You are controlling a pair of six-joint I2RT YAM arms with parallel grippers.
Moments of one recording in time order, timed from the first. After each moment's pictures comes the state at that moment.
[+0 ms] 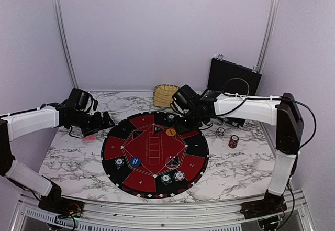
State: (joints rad) left arm -0.34 1.38 0.88 -0.40 0.18 -0.52; right arm 0.81 1.88 1.50 -0.65 0.19 0.37
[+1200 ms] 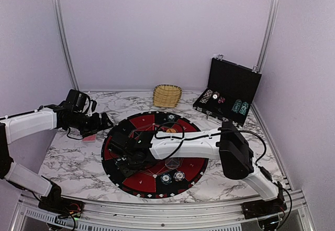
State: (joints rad) left arm -0.32 1.35 0.85 -0.40 0.21 -0.51; right arm 1.28 2.42 2.07 -0.78 0.17 0.50
